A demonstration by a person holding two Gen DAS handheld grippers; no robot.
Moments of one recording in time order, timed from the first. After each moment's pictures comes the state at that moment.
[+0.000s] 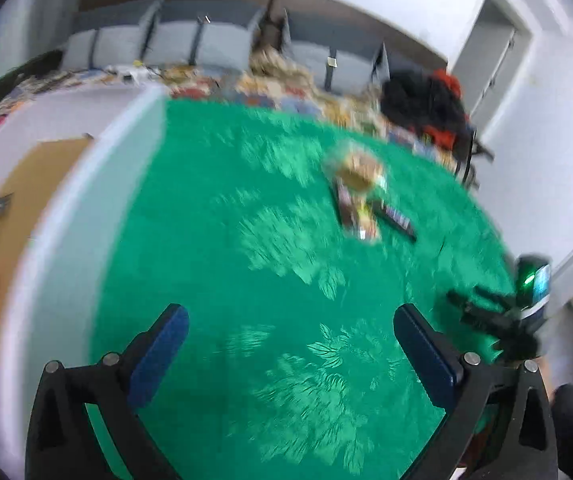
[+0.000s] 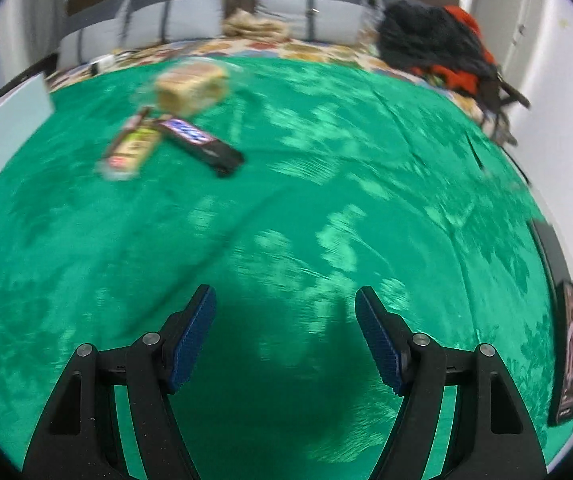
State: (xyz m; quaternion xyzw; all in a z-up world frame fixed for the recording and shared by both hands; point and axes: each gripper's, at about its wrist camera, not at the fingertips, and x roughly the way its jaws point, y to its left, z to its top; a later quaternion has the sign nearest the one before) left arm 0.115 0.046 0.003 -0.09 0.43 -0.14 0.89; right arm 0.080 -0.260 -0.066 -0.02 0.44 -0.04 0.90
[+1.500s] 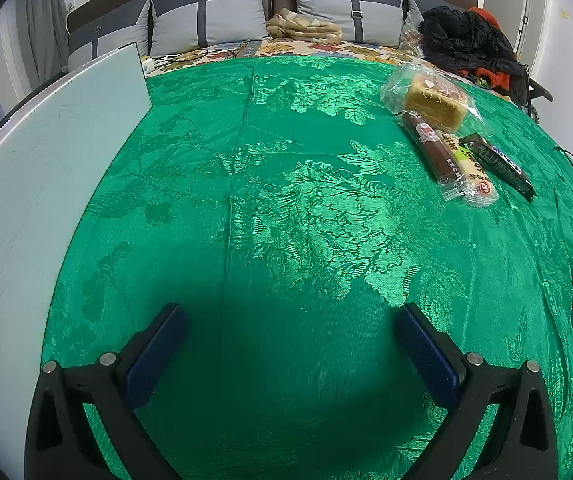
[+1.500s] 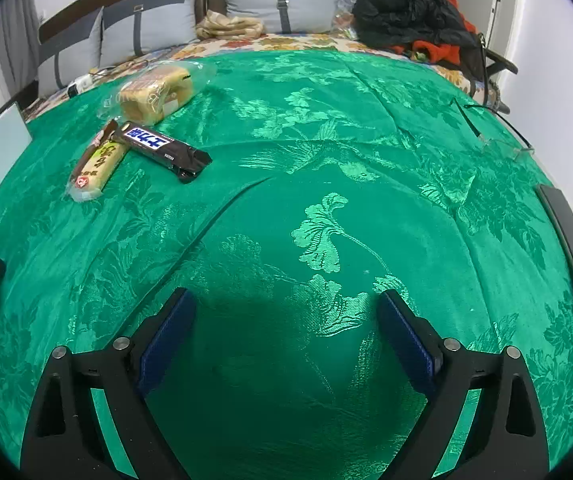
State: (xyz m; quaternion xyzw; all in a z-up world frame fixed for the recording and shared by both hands) left arm 0.183 0.012 -0.089 0.02 0.46 -0.06 0.89; right arm 0.094 -0.266 -0.084 0.03 0.44 -0.06 0.90
